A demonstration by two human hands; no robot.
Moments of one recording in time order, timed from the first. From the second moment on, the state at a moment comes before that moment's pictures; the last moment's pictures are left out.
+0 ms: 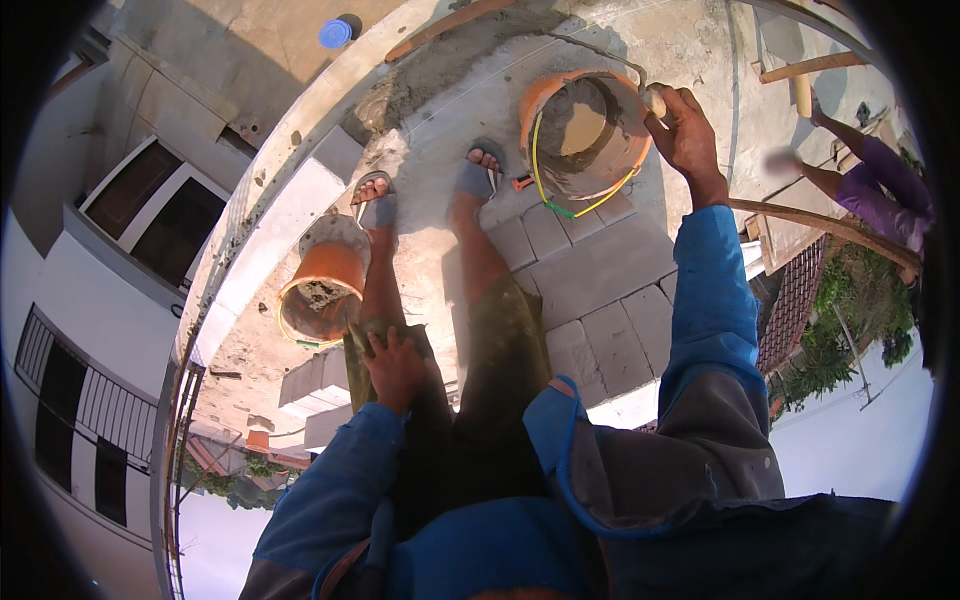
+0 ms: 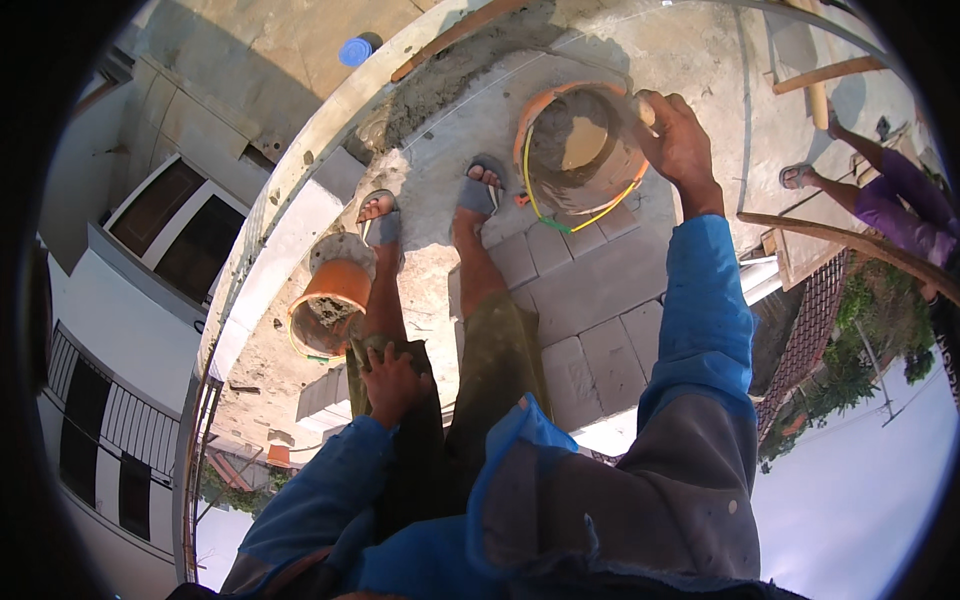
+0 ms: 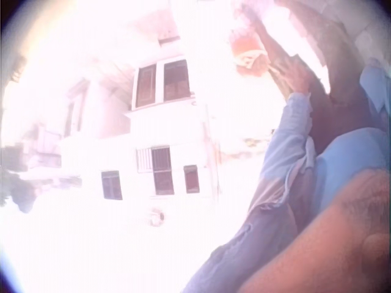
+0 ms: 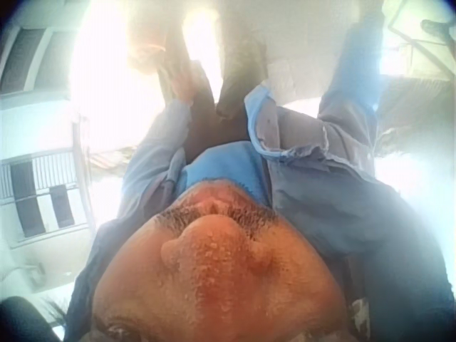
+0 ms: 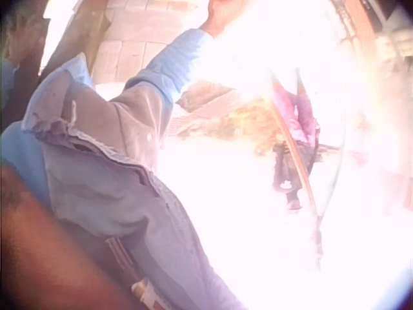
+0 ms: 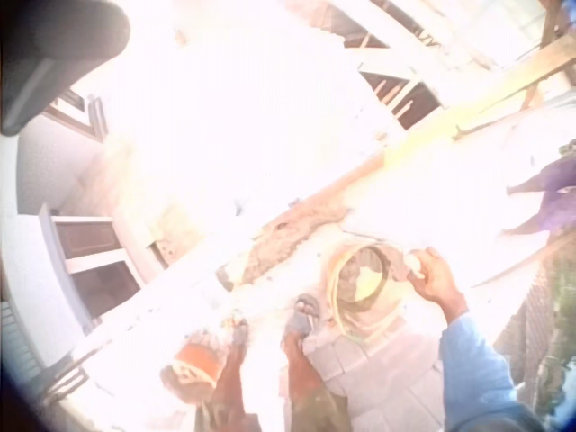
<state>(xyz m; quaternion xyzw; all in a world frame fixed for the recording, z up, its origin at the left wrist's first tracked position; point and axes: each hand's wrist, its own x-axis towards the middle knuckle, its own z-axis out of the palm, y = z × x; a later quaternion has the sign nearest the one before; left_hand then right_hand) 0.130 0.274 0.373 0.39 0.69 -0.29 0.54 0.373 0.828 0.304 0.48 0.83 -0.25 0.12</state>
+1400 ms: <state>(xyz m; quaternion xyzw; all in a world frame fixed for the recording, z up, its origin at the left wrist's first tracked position) 0.047 0.239 0.379 0.42 0.73 -0.18 0.51 0.176 0.611 0.297 0.55 0.68 -0.45 0.19</state>
